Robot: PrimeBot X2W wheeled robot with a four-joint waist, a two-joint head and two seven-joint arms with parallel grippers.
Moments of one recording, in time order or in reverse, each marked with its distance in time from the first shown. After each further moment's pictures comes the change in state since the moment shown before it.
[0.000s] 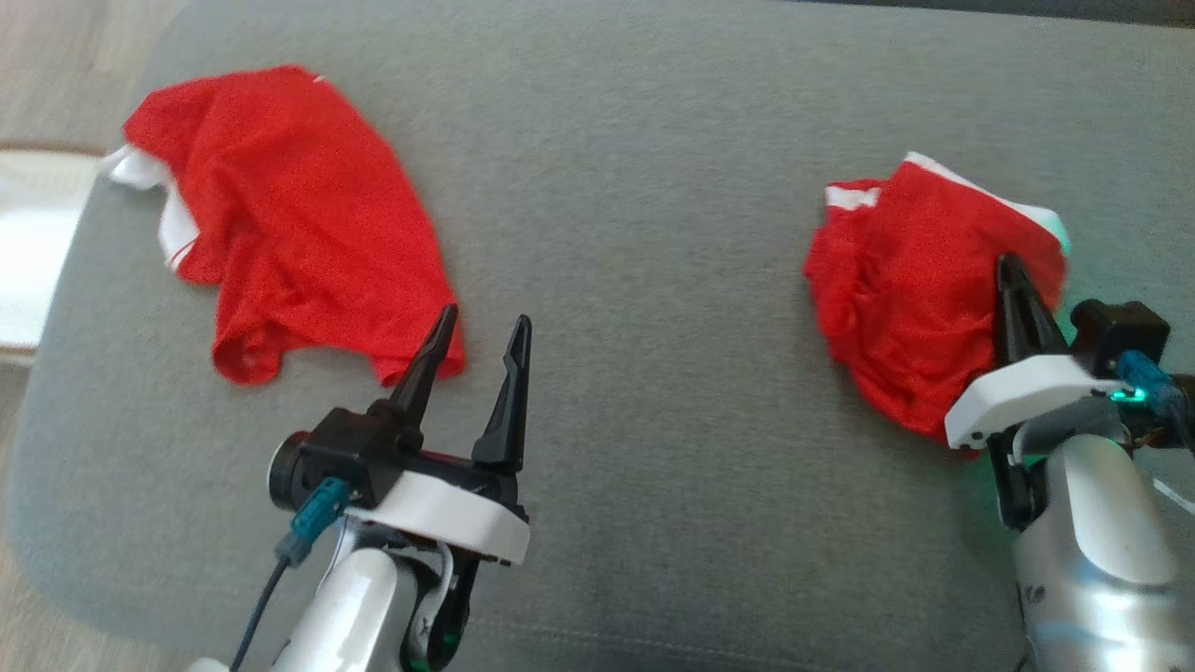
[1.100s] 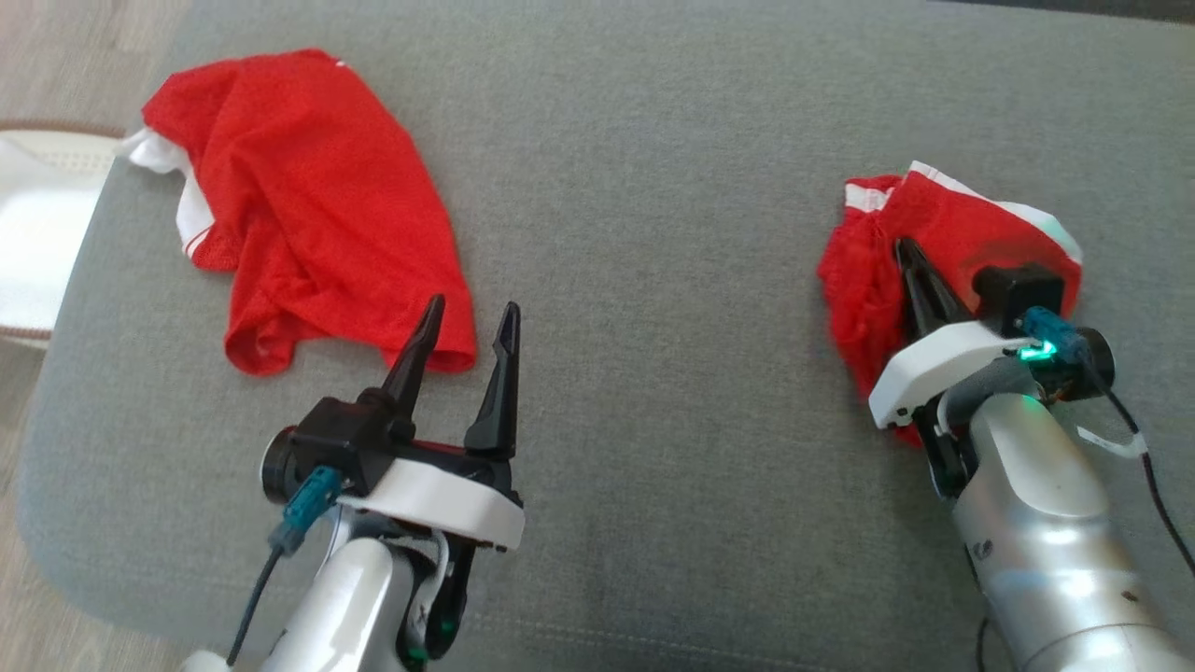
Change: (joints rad) left arm -0.019 -0.001 0.002 0.007 -0.019 0.025 0.000; right arm -0.180 -0.012 0.207 0.307 0.085 0.000 -0.062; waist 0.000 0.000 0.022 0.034
